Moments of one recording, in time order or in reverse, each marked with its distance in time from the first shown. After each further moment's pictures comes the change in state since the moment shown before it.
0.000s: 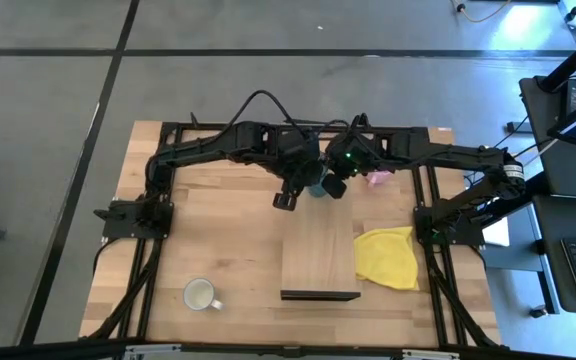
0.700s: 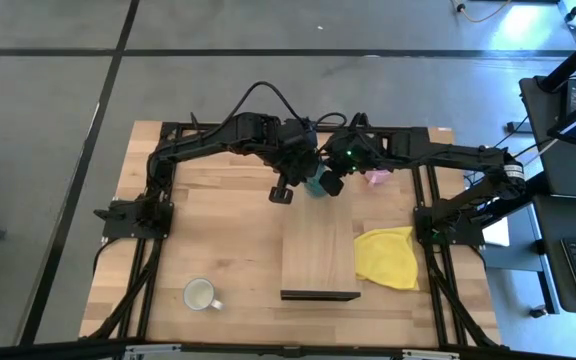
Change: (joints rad) left arm 0.063 0.000 0.000 -0.060 0.088 -0.008; right arm 0.000 -0.001 0.000 0.060 0.008 -0.004
